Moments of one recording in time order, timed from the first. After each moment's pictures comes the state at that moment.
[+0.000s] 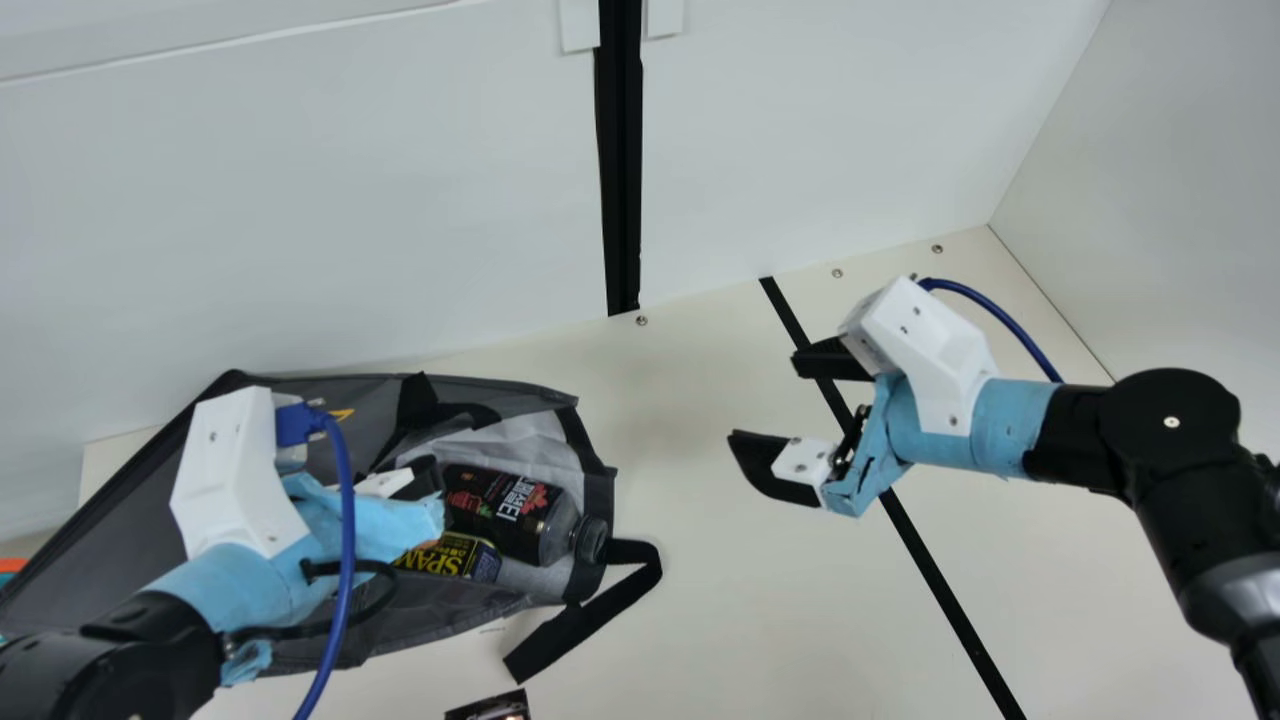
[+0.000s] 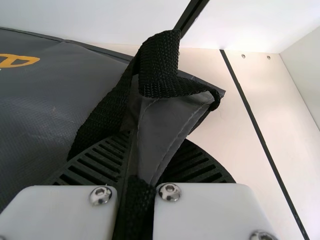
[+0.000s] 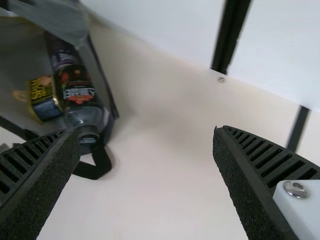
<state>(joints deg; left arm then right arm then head) -33.0 85.8 -70.6 -15.4 28.7 -14.4 -25.2 75.1 -58.5 56.1 57.5 -78.8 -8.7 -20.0</state>
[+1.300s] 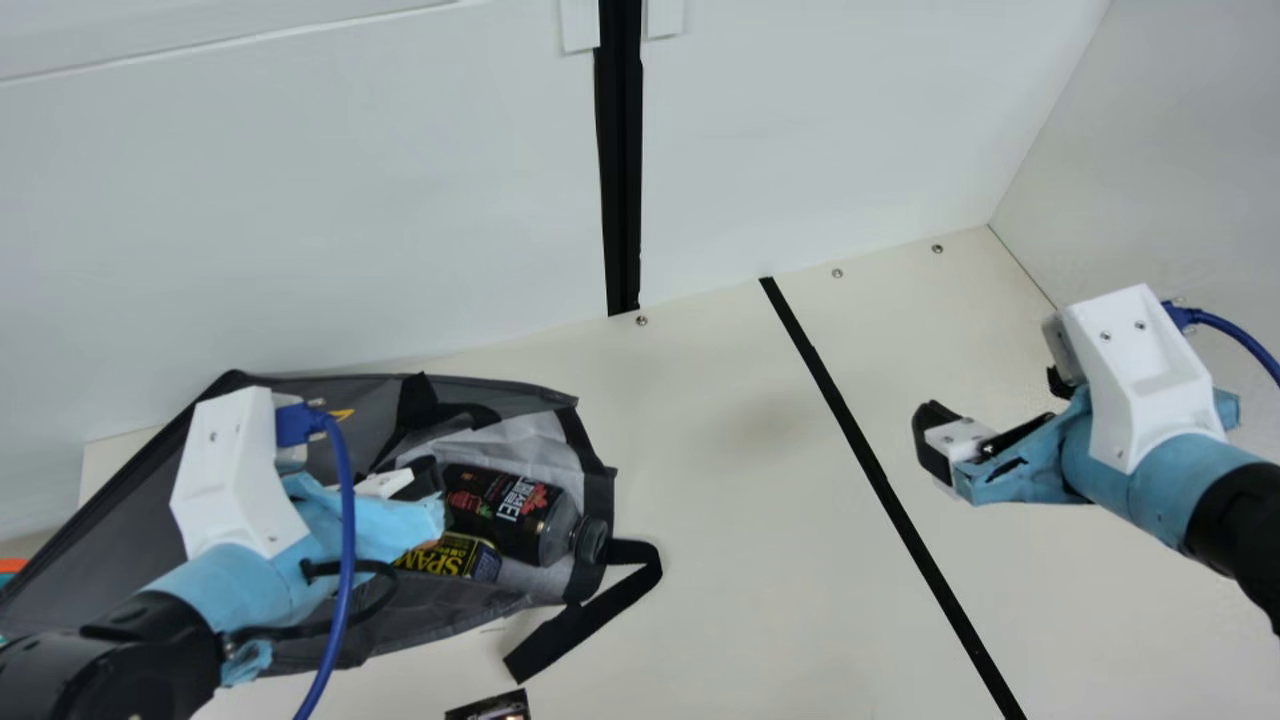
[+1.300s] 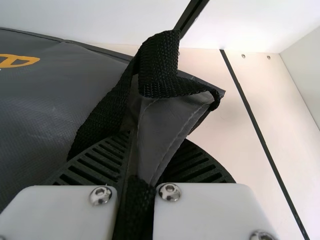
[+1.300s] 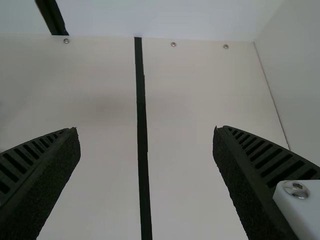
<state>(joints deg) -33.0 85.8 -70.6 -15.4 28.7 -14.4 -33.7 58.8 -59.1 22.8 49.0 -38.8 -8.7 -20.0</state>
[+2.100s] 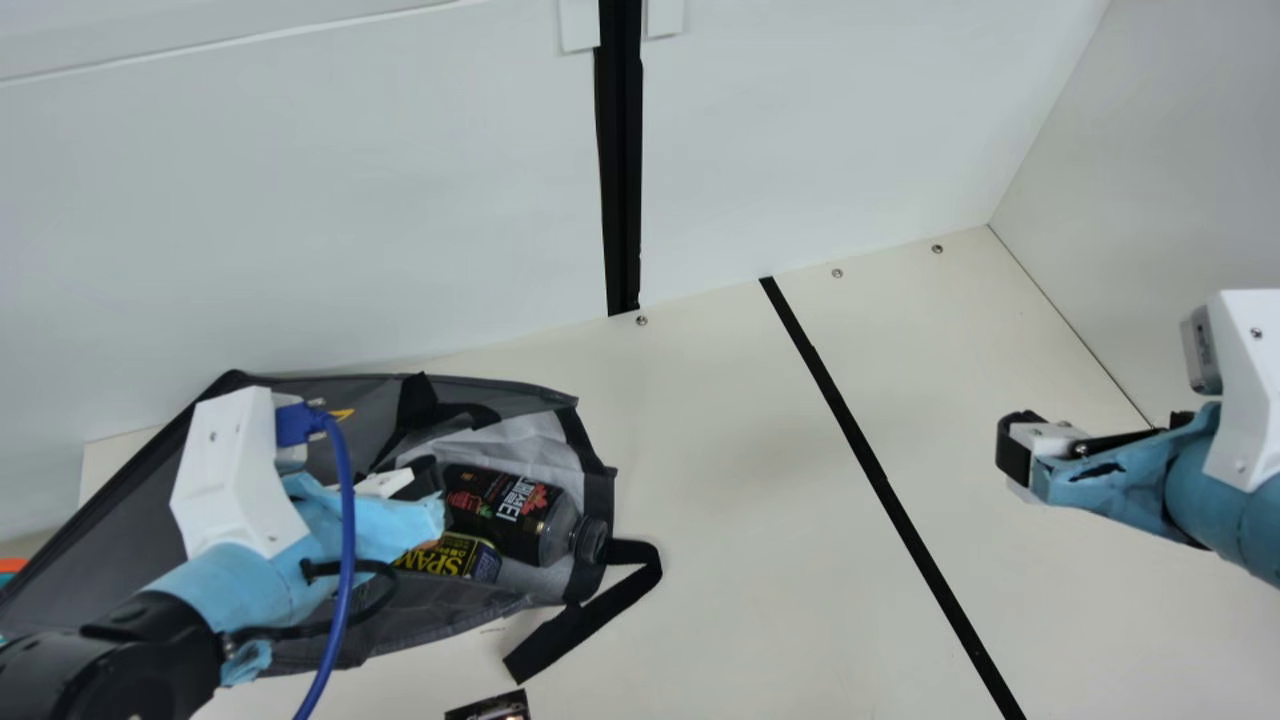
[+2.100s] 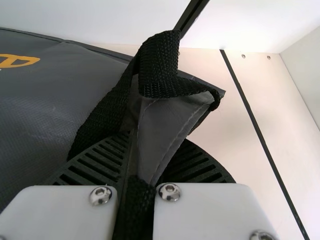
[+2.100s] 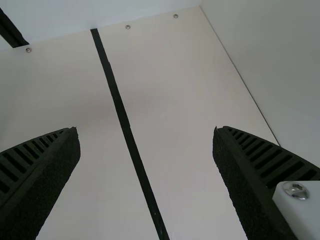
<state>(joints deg) -33.0 85.8 -70.6 -15.4 28.7 -14.4 -35.2 54.3 -70.1 8.6 64.3 -15.2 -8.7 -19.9</state>
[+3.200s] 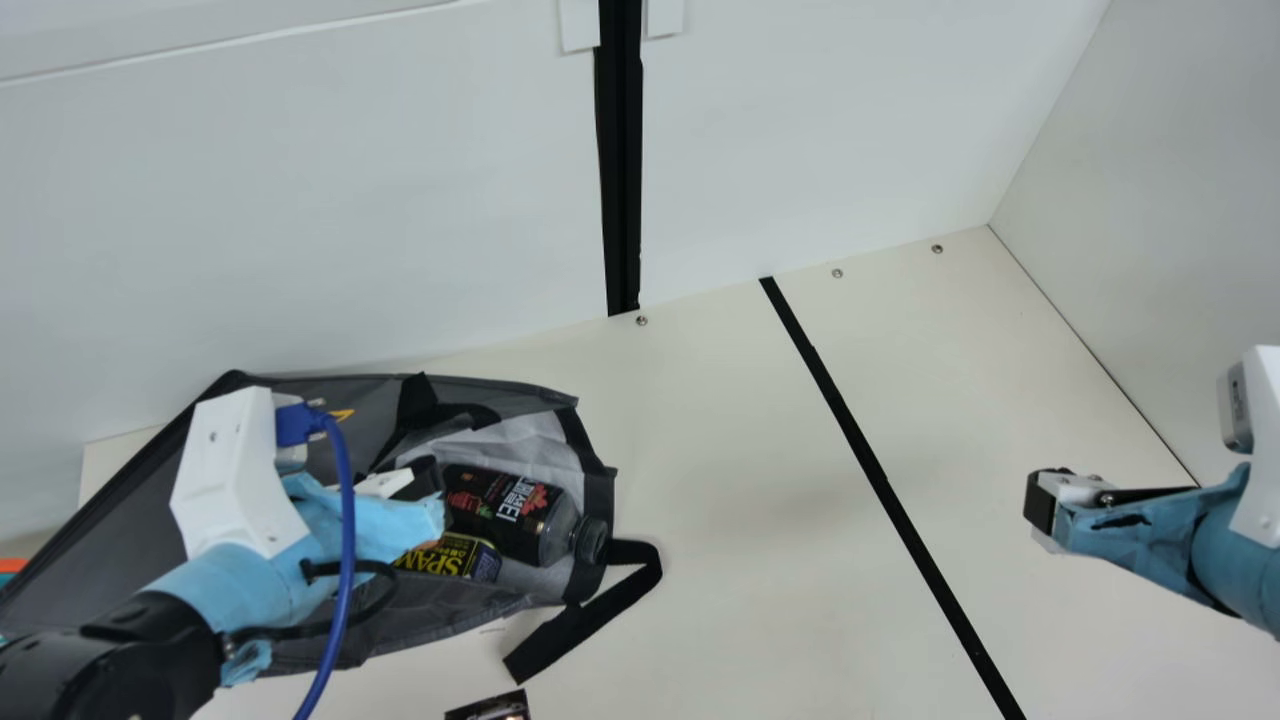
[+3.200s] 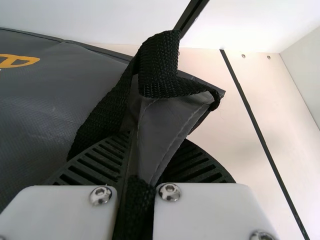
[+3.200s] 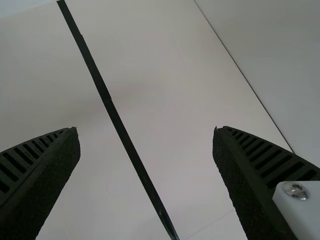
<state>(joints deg) -33.0 85.8 -70.6 -15.4 28.7 -14.4 -34.4 51.0 -68.1 1.2 69.9 -7.8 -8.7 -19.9</state>
